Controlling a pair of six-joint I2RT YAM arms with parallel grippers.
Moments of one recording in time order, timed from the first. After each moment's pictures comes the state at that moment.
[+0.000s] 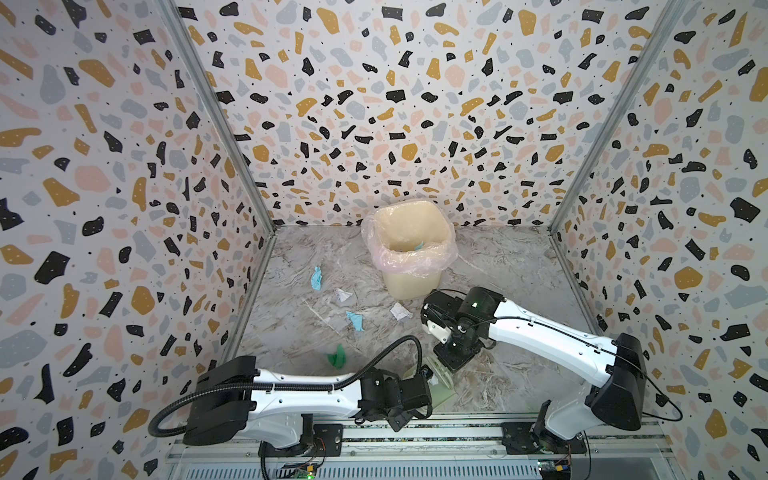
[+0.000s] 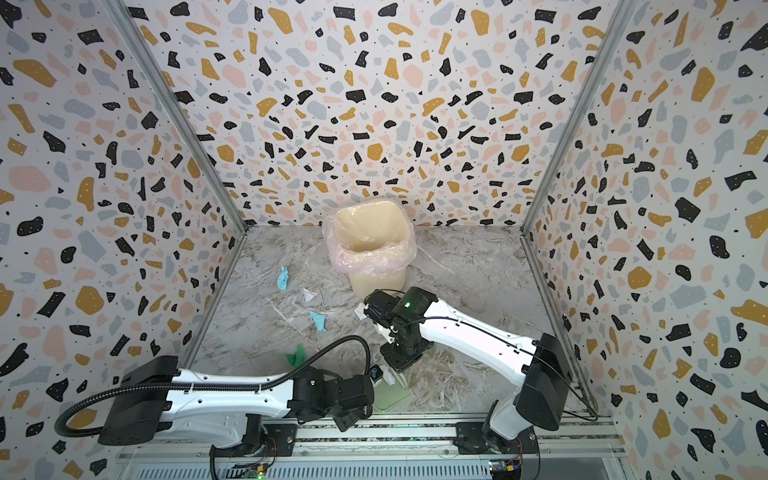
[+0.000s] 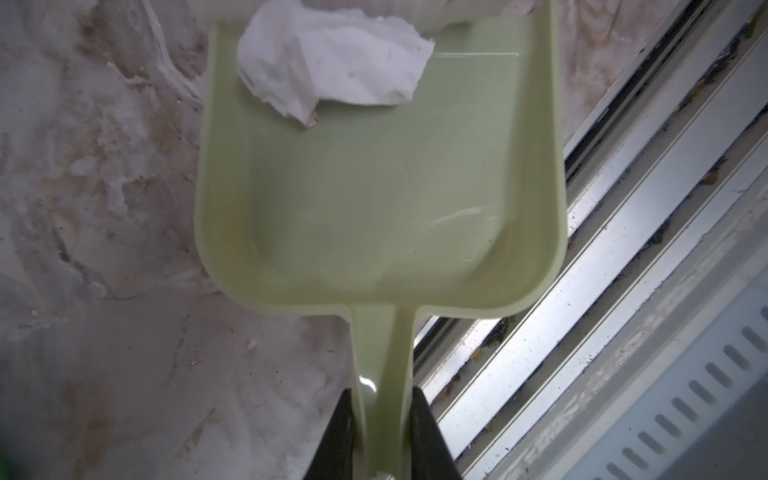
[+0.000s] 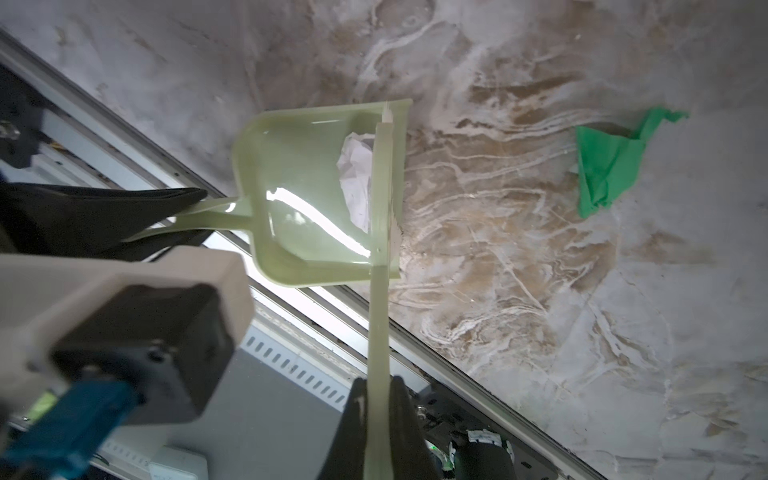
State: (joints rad) left arm -1.40 1.32 0.74 -0.69 -0.14 -0.47; right arm 1.04 1.54 1.40 -1.35 -0.15 0.31
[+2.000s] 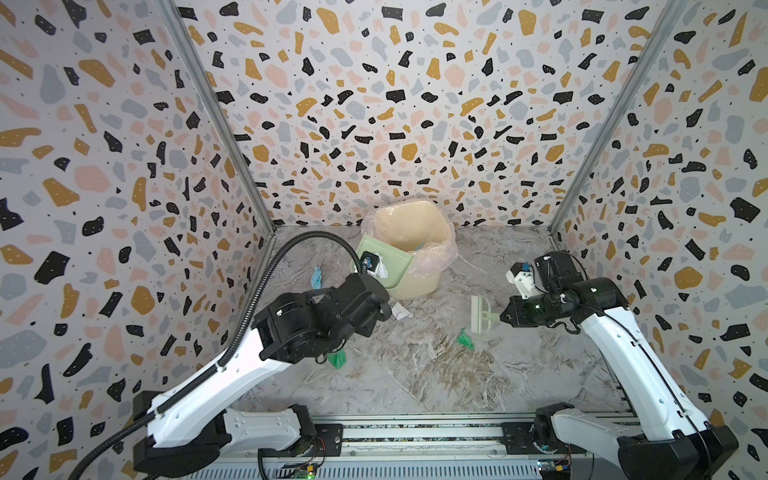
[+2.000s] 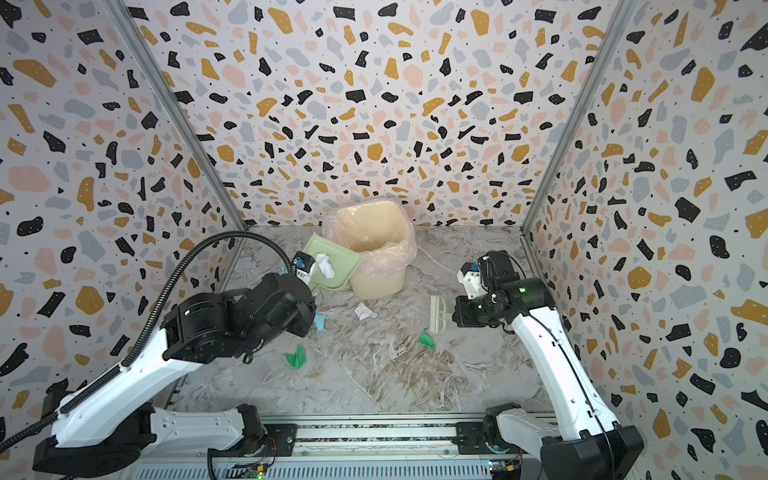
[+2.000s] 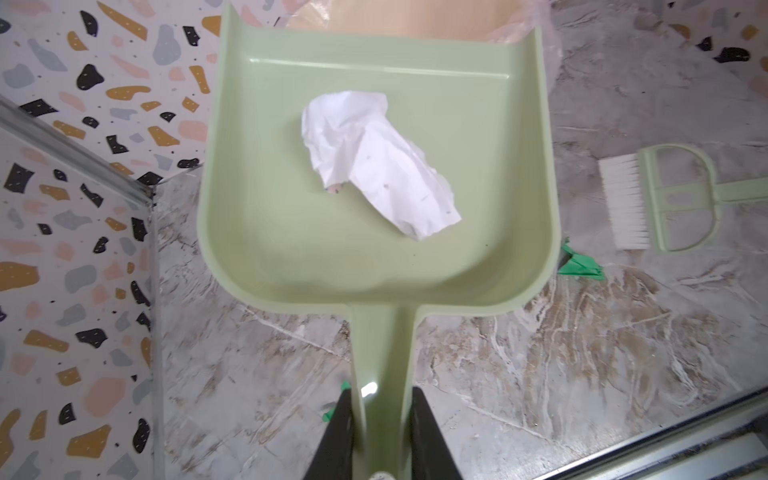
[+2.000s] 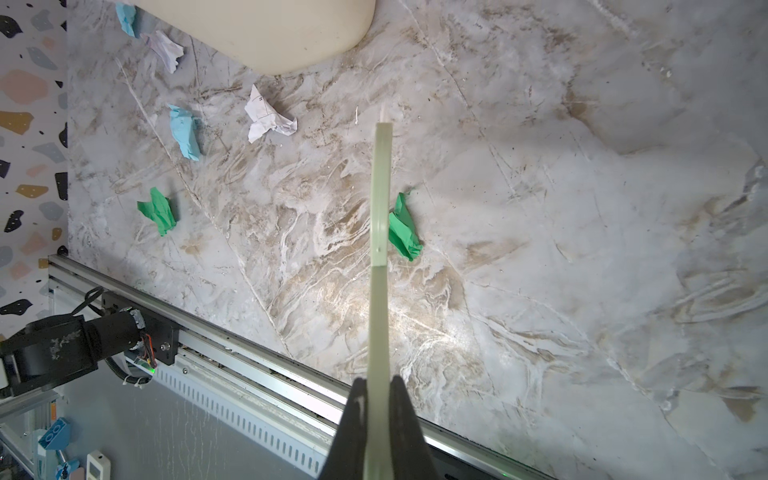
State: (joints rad) left arm -0.97 1.19 1.62 -1.32 -0.56 -0.39; right arm 0.23 1.14 1.26 -1.26 -0.35 0.14
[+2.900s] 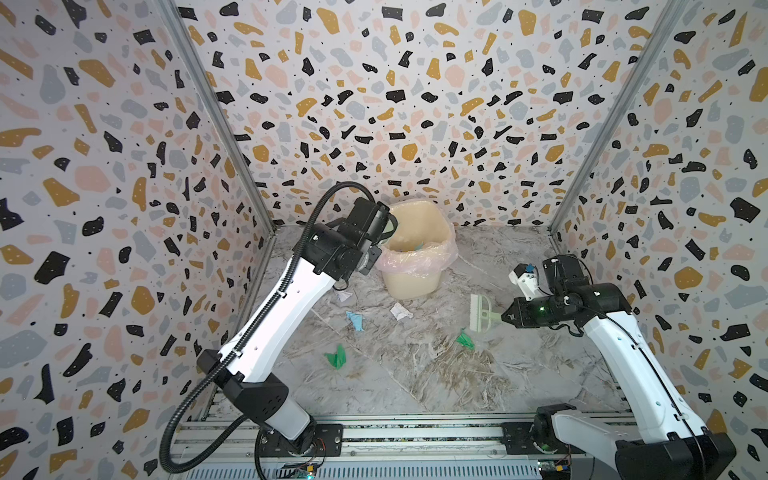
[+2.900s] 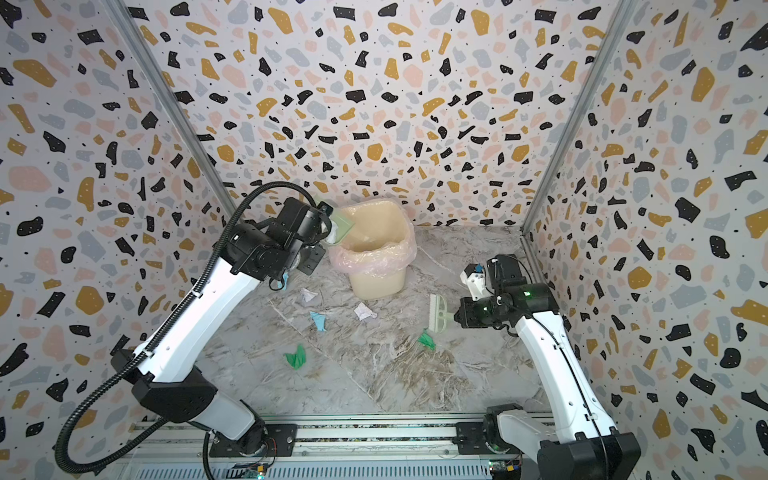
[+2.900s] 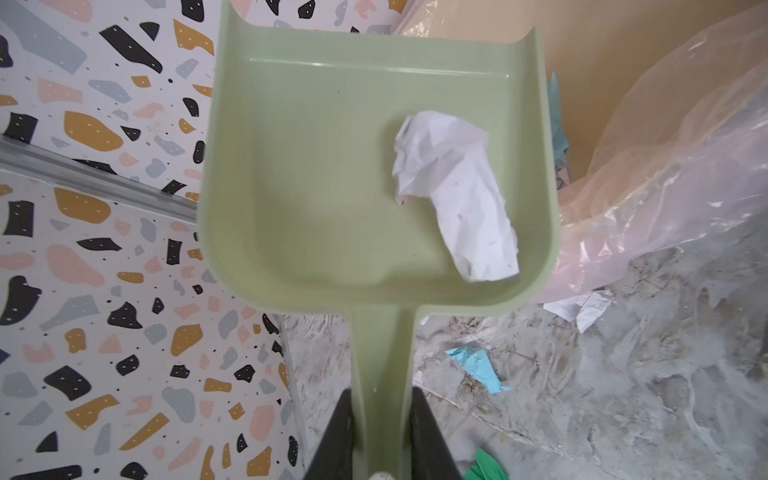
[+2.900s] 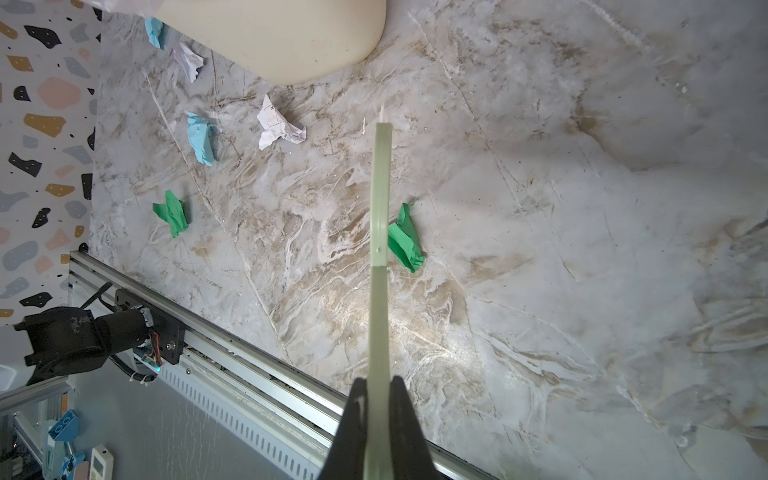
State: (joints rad) left arm -0.64 1.59 1.98 -1.29 -0.56 0.12; right arm 0.16 1.11 1.19 -1.20 -0.43 0.07
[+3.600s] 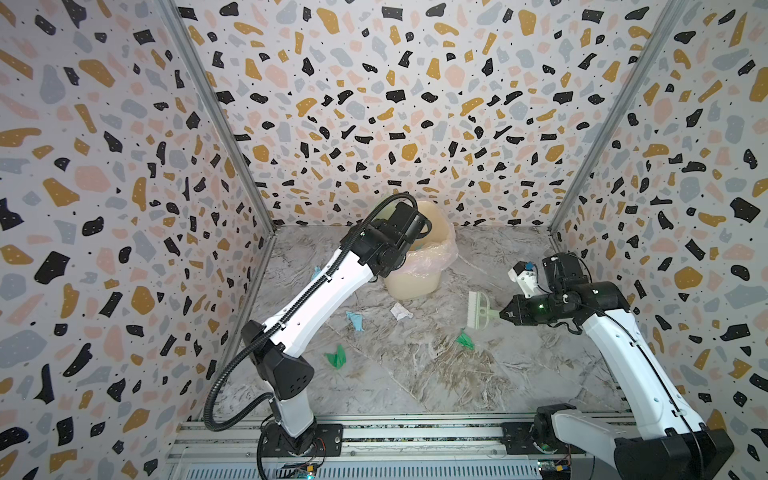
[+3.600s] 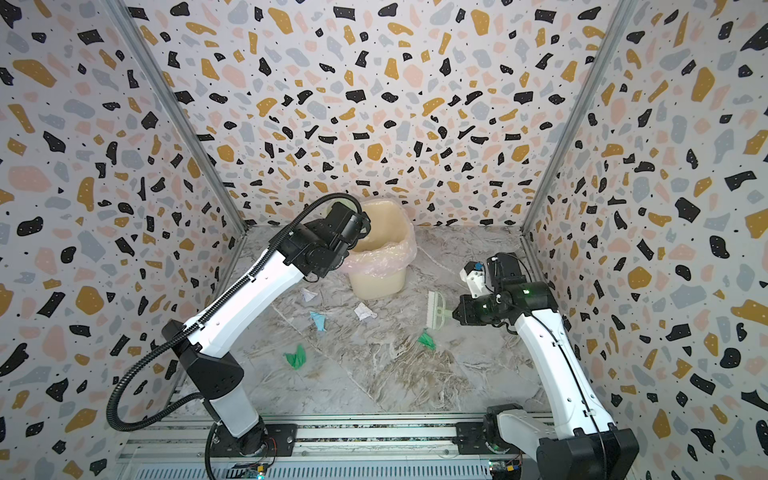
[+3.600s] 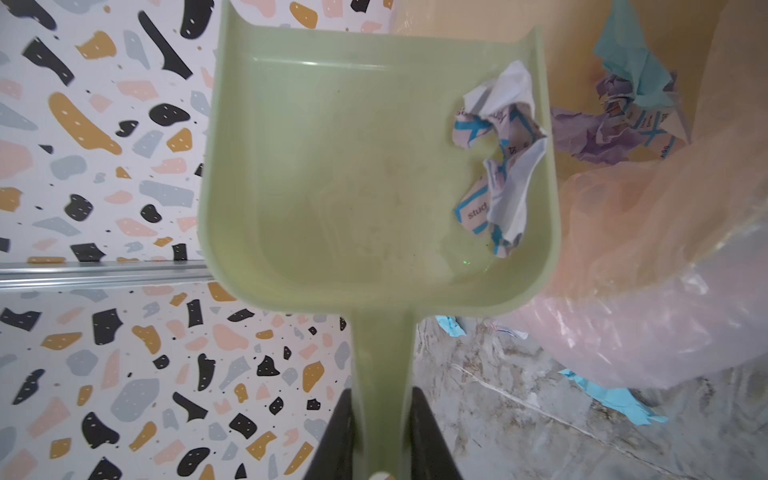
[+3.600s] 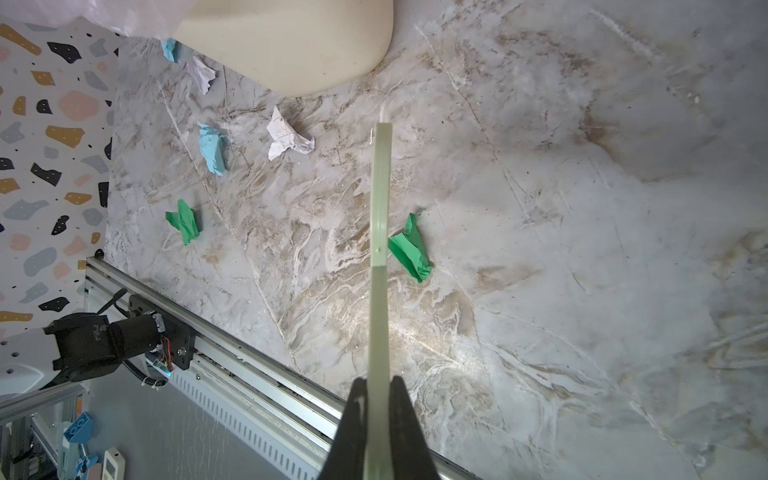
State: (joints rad) left arm -0.76 1.77 2.03 -1.17 -0.87 0.45; right arm 0.16 1.13 1.19 -1.18 -0.45 0.08
